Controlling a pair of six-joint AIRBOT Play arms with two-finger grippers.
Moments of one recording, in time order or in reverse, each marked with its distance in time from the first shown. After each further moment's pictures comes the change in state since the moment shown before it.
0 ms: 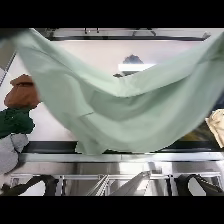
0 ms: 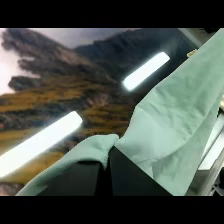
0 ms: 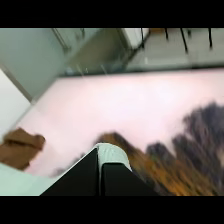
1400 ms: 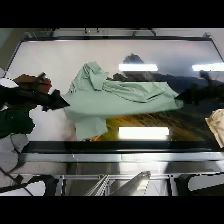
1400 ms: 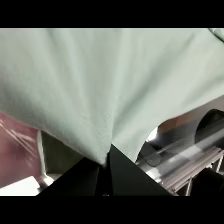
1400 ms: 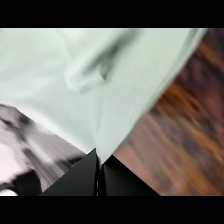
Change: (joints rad) left arm 0.030 -0.075 -0.732 0.182 0.206 -0.163; right arm -0.125 -0.787 0.127 -0.150 0.449 0.078
